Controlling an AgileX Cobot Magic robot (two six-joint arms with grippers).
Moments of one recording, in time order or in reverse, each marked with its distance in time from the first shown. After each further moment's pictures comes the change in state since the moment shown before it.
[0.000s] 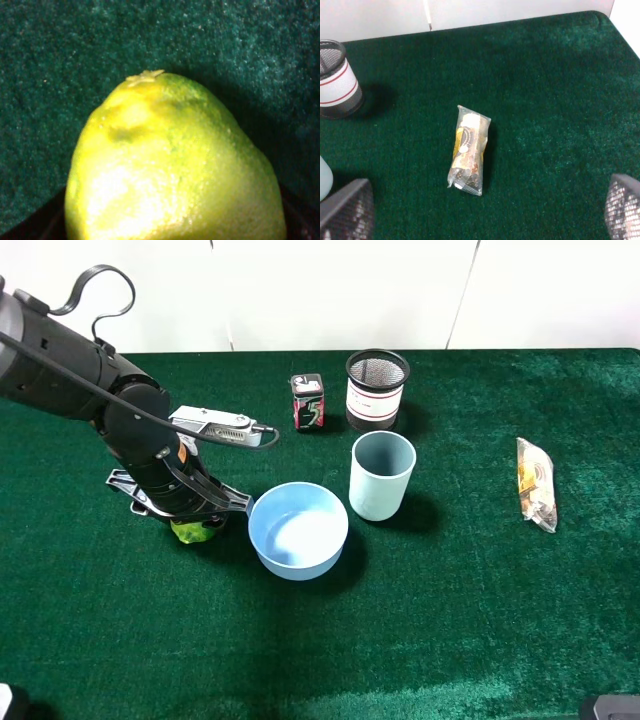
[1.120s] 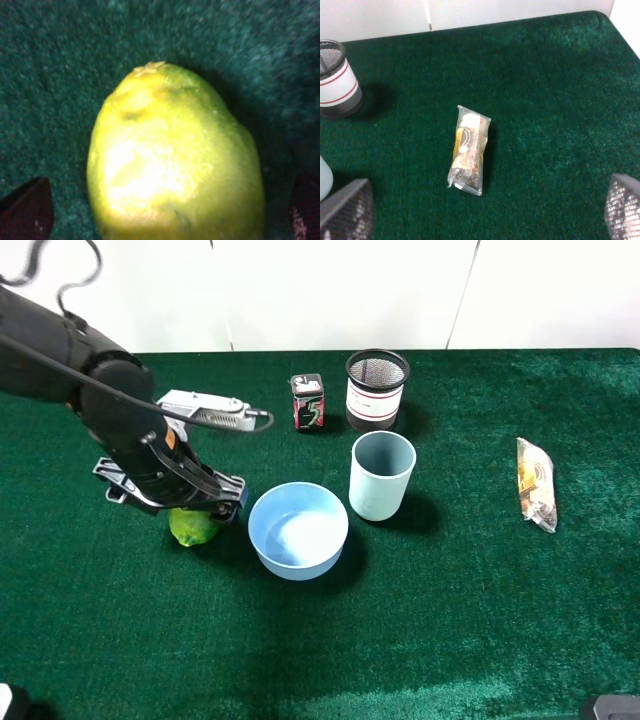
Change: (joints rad) left arm 0.000 -0.105 0.000 -0.001 0.073 -0.002; right arm 0.000 0.000 0.000 0.000 0.000 0.000
